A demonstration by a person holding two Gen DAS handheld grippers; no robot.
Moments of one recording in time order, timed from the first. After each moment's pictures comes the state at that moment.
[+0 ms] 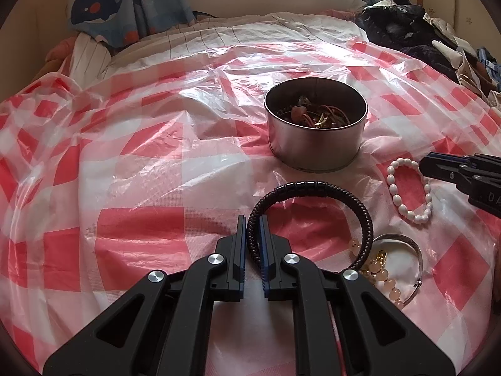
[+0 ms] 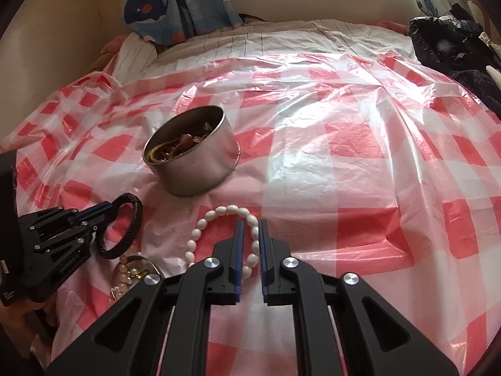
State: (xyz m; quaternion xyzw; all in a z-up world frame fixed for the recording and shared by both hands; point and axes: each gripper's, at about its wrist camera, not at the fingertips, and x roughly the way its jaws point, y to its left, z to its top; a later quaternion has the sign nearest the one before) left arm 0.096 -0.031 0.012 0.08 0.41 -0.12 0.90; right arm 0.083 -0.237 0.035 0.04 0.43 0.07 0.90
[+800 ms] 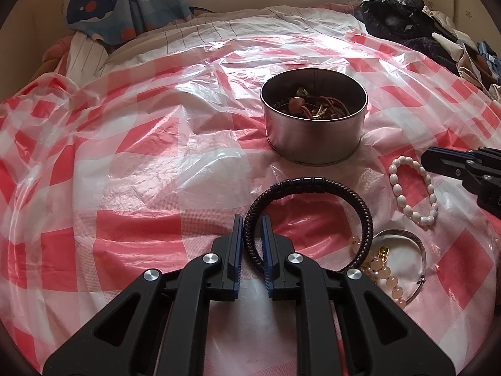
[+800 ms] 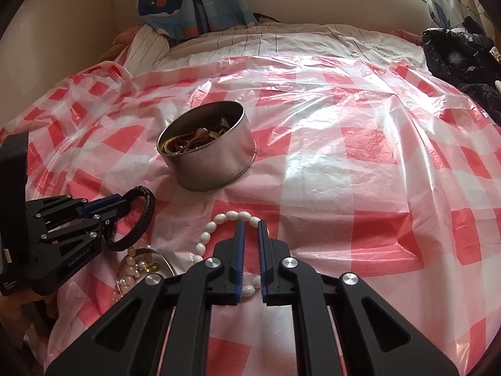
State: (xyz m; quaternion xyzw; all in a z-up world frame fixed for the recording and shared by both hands) left arm 0.098 -0.035 0.007 0.09 0.42 -0.12 0.89; right arm 0.076 -0.221 0.037 0.02 0.42 0.09 0.90
